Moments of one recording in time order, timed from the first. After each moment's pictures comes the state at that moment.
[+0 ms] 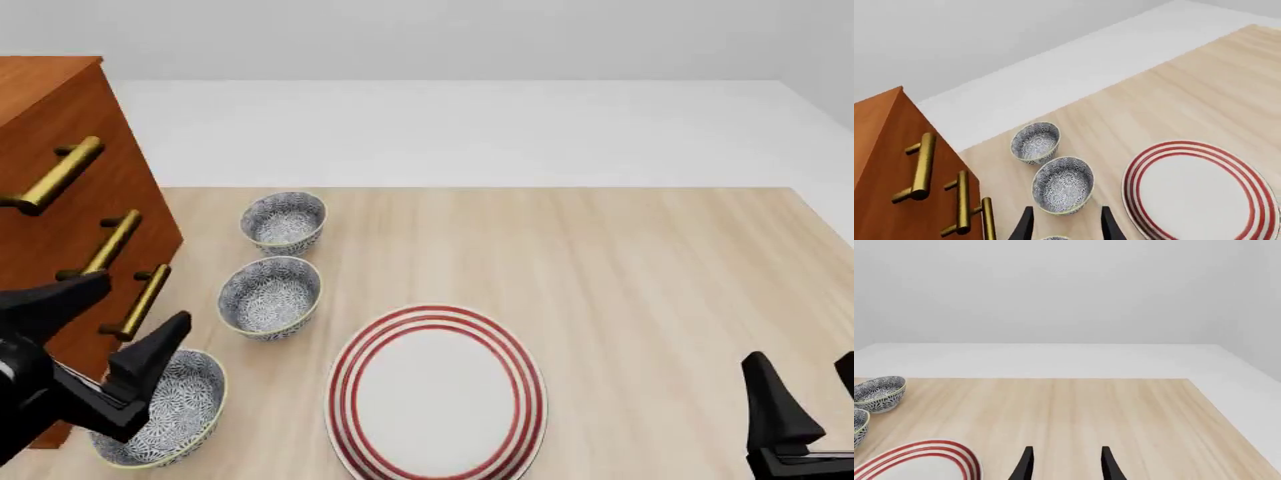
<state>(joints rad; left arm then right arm) -0.33 0.44 -0.38 0.21 0.24 0.00 0.00 -0.01 0.00 0.00</state>
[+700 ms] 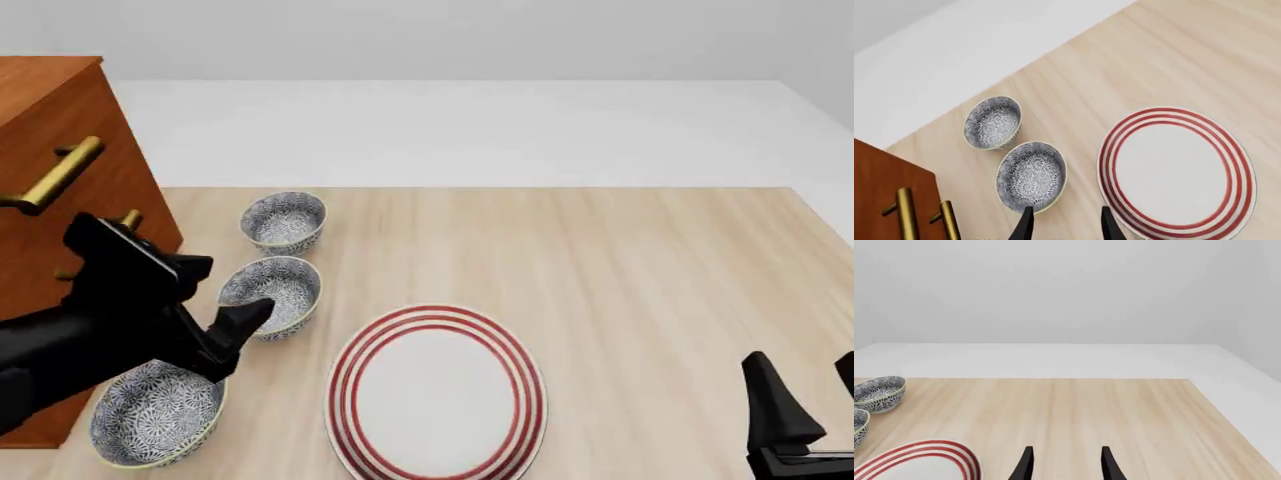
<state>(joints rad) -0.43 0.87 -0.58 0.30 0.23 0.00 0.00 -0.01 0.01 0.00</state>
